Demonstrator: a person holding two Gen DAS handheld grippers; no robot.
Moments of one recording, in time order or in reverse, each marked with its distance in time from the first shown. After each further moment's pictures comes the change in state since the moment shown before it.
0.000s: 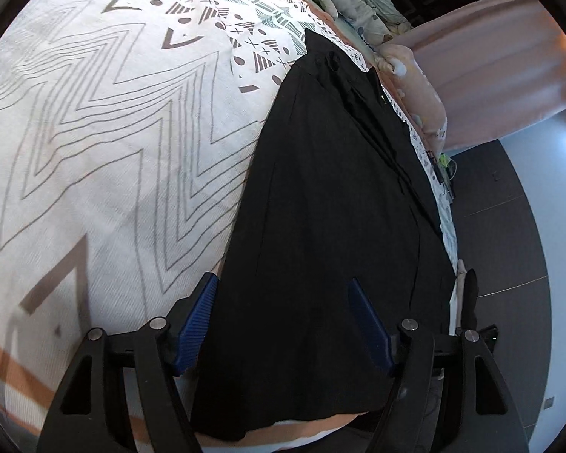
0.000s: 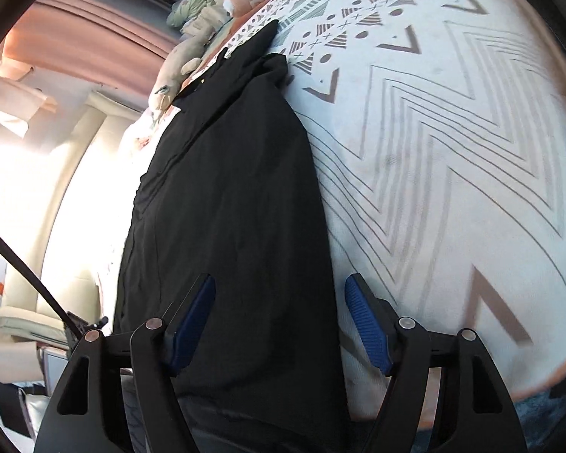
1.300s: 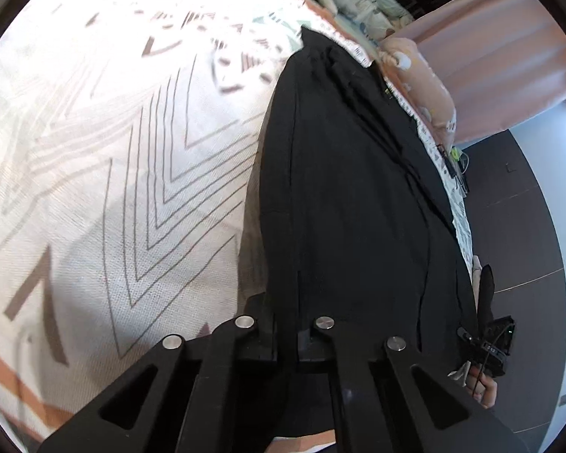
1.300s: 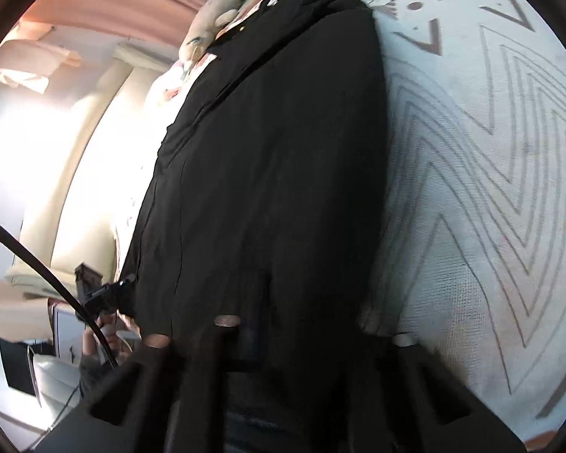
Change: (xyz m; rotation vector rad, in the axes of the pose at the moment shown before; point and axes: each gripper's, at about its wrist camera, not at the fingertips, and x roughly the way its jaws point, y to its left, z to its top) left arm 0.004 -0.024 0.001 0.053 -0.024 0.077; right arm 0.068 0.003 0.021 -0.097 0.151 0.084
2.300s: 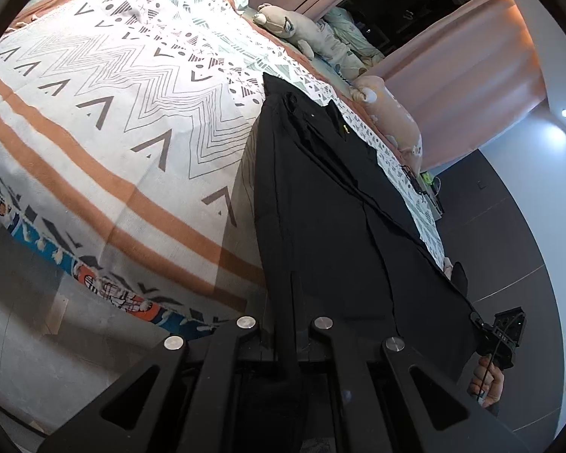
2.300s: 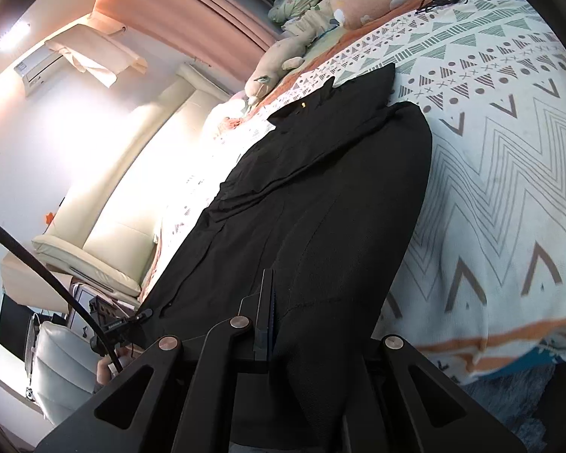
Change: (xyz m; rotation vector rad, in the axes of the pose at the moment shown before) left arm -0.119 -0.002 -0.120 0.012 -0.177 -0.065; right arm -0.111 0.038 -0.069 -0.188 -0.174 0.099
